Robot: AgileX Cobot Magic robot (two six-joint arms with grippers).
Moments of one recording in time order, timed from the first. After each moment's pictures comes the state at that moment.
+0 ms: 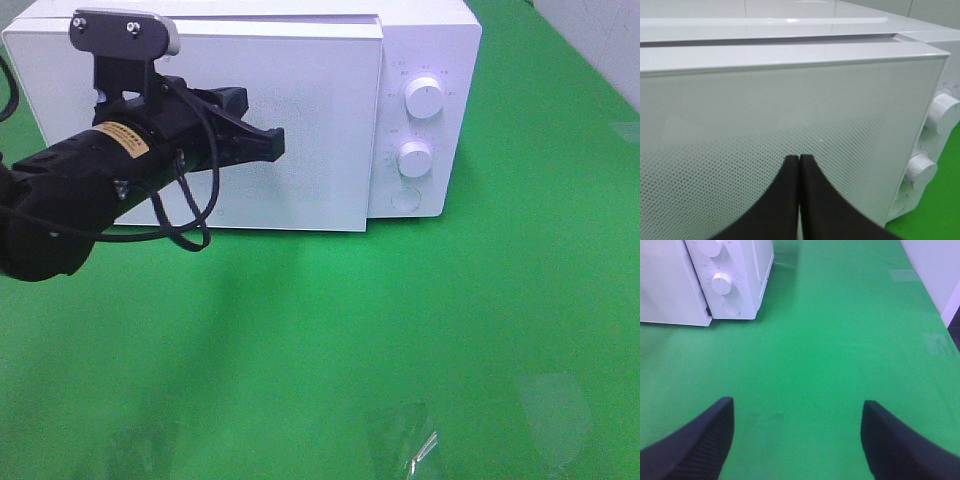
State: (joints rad) left arm -0.68 1.78 -0.77 -0.28 -0.80 0.07; right arm 0.14 -0.01 -0.51 -0.11 1.00 0.14
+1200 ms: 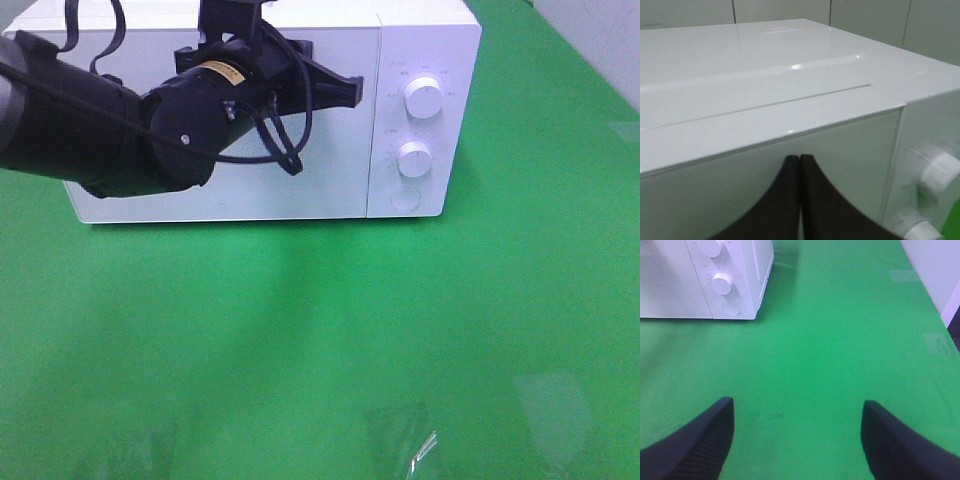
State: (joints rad) left arm -0.74 1.95 -1.13 -0.51 -0.67 0.35; right arm 0.14 -0.01 -0.51 -0.11 1.00 0.14
